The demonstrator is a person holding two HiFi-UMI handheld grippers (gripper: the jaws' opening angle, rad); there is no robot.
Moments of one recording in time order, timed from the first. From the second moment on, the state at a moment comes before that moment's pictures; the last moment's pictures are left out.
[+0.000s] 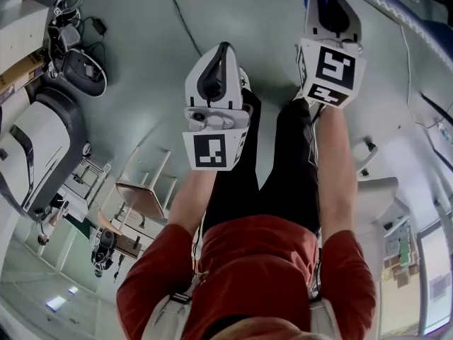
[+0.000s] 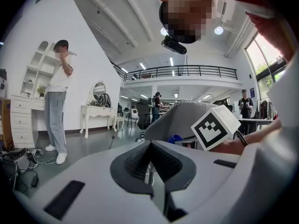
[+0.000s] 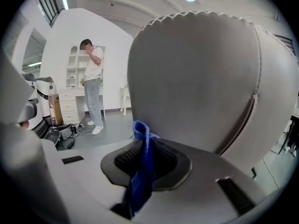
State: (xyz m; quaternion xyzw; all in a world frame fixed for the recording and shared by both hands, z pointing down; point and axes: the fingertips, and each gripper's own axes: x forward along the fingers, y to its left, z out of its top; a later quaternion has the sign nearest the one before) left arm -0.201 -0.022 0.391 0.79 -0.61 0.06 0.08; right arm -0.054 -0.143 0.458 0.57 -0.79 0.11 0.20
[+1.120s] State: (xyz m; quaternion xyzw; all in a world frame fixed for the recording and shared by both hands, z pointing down) left arm 0.044 -0.027 0.417 0.86 -0.50 0.05 0.08; right arm 0.220 -0.069 0.524 0.67 -0.69 0.19 0.20
